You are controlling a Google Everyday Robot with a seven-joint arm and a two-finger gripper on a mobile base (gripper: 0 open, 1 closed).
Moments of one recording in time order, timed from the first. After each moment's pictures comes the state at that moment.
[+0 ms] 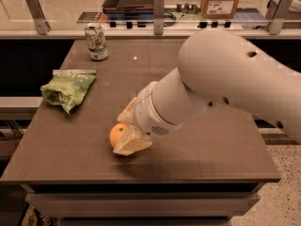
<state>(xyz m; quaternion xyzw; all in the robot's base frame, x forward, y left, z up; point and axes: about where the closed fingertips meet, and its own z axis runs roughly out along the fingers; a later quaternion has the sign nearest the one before) 0.412 0.055 0.861 -0.67 0.66 0.15 0.30</state>
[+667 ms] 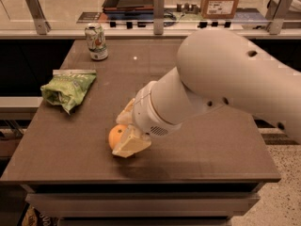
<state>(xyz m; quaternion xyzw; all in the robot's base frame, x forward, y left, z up) 0.410 0.057 0.864 -0.68 0.66 0.15 0.30</state>
